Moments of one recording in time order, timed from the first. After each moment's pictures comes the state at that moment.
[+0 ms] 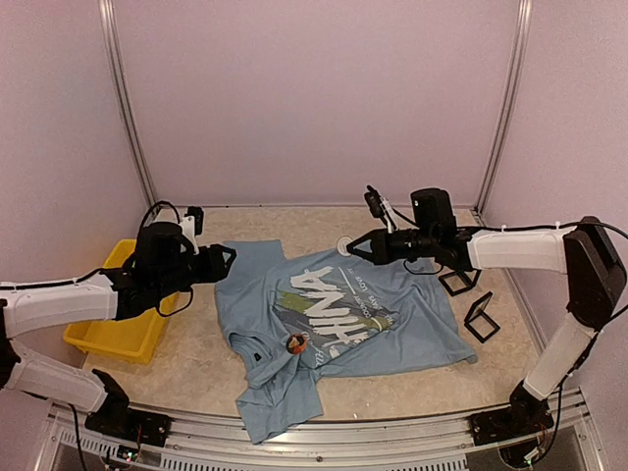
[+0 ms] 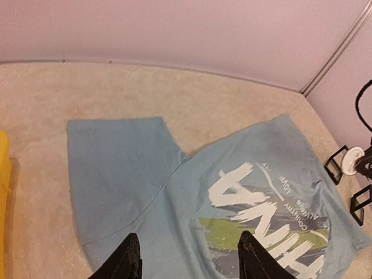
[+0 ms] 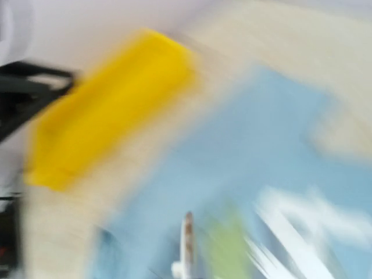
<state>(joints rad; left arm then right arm) -0.62 1.18 0.67 0.19 -0.13 -0.41 0.60 1.66 1.09 0.21 -0.62 0.30</state>
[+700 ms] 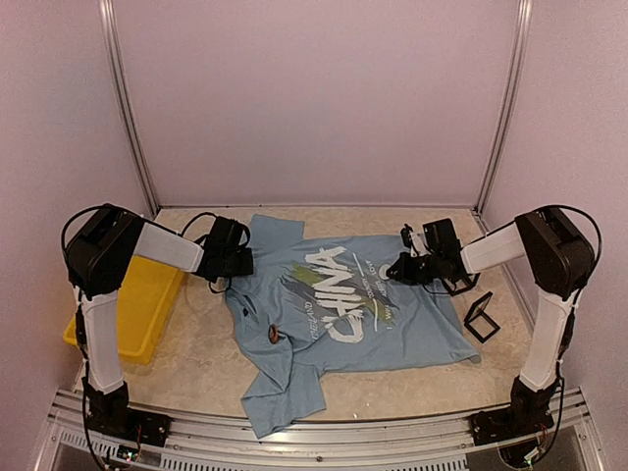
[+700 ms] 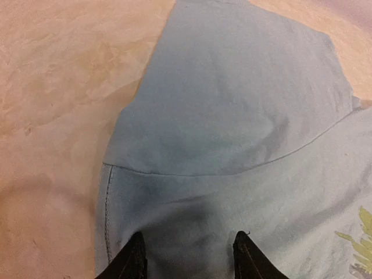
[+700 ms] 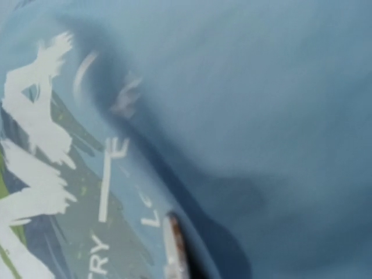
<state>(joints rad) -0.48 2.03 1.11 0.16 -0.24 -0.44 0.35 1.93 0.97 0.20 -0.37 0.42</state>
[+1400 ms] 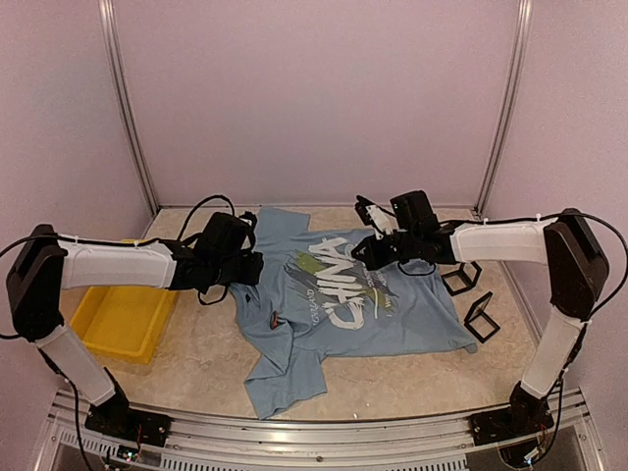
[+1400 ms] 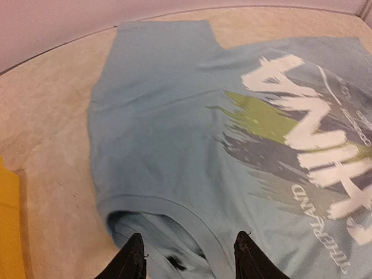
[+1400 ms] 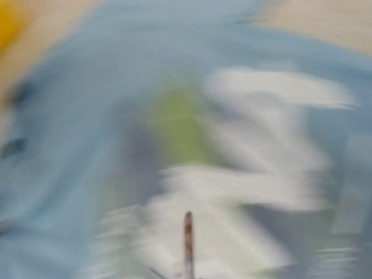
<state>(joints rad) -0.68 1.65 1.02 -0.09 -0.36 -0.29 0.56 1.80 1.19 -0.02 -0.24 0.13</state>
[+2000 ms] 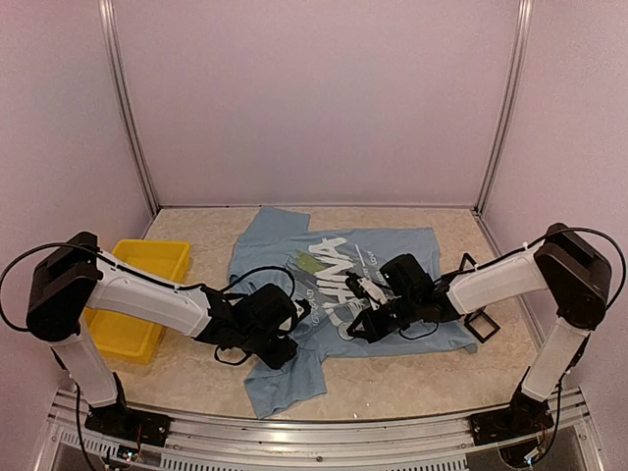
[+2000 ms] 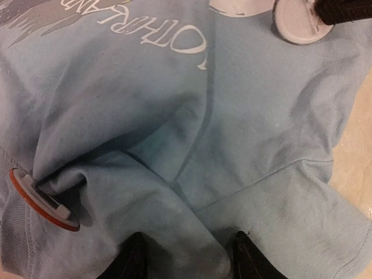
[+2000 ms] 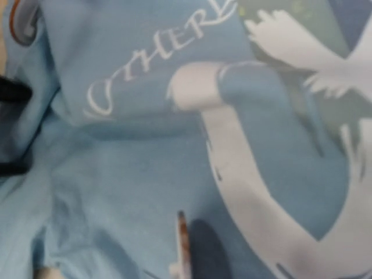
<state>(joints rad) -1.06 1.74 0.89 -0.20 -0.16 -0.23 0.79 1.73 0.80 0.09 -0.37 0.28</state>
